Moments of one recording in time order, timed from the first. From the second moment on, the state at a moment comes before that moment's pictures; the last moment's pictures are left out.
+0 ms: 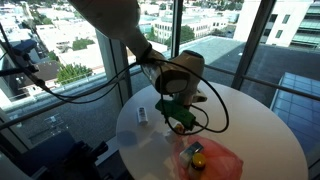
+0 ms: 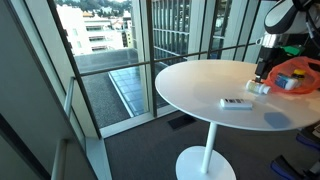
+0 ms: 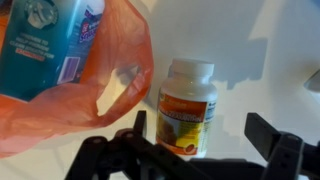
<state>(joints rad) -0.22 0.40 -0.12 -2.14 0.14 2.43 -0.53</state>
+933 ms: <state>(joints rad) -0.22 0.44 -0.10 -2.14 0.06 2.46 -0.46</state>
